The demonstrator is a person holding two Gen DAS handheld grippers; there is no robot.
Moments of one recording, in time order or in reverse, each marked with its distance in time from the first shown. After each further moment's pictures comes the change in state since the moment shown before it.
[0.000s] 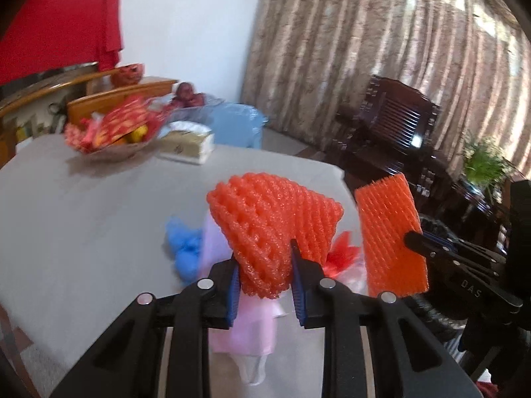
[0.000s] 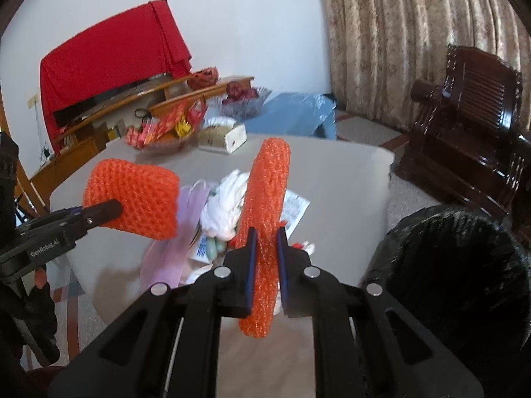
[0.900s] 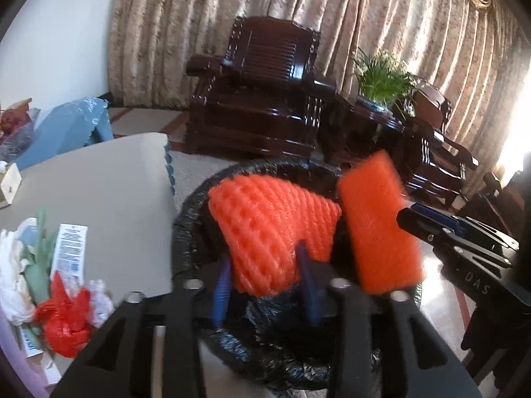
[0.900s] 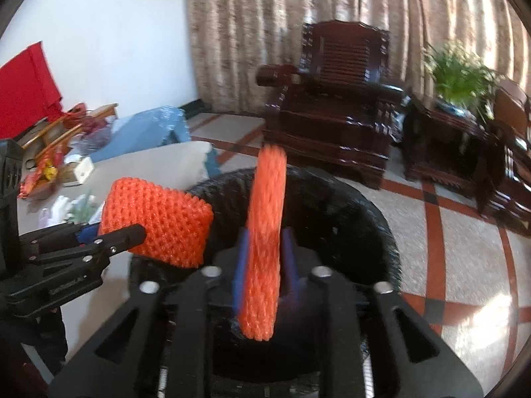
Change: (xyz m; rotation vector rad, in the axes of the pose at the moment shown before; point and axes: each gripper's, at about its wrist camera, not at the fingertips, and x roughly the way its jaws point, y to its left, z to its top) left arm 0.117 -0.249 -0.016 0.318 0.195 -0.399; right arm -0.086 -0.186 -0.068 0.289 0.007 -0.490
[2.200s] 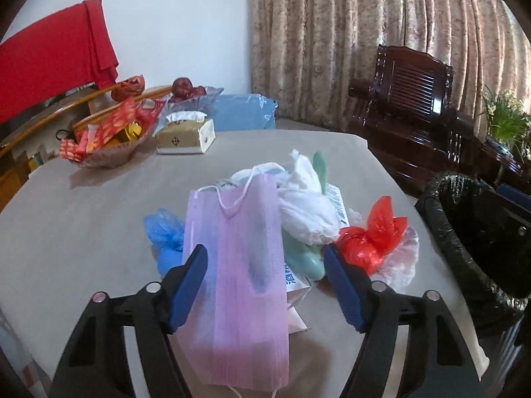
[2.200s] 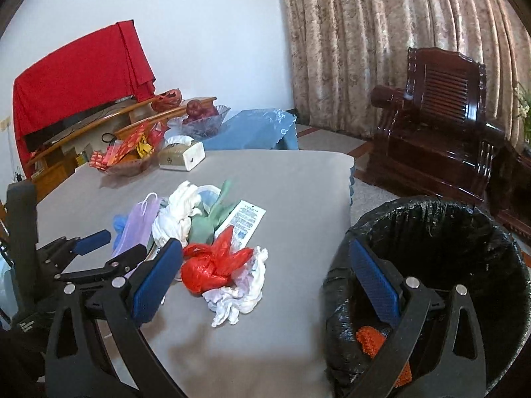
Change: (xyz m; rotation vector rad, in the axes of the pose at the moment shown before) left arm -0.120 0.182 -0.099 -0.217 -0.114 0.565; right arm 0.009 0.199 -0.006 -0.209 -0.074 0.368
